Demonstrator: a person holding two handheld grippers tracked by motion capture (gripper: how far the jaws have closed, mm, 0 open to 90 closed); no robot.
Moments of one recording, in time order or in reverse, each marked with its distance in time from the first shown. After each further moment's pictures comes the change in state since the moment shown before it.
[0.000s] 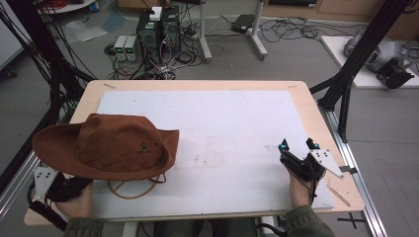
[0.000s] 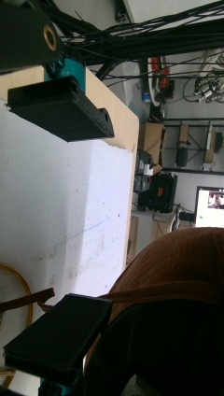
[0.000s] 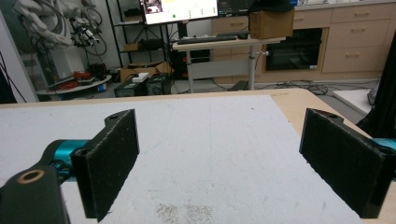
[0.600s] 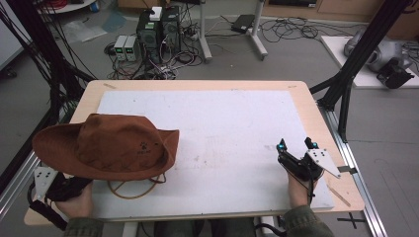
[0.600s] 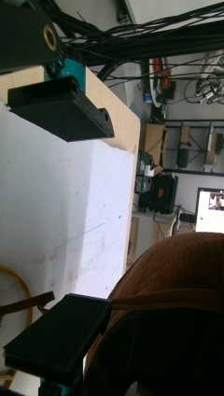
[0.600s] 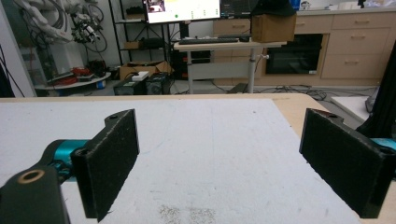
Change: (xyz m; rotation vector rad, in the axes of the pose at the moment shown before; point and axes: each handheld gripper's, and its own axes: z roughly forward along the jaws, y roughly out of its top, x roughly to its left) left arm 0.001 -0.001 0.002 0.002 0.005 -0.008; right arm 0.005 0.001 0.001 -0.003 0.003 -0.040
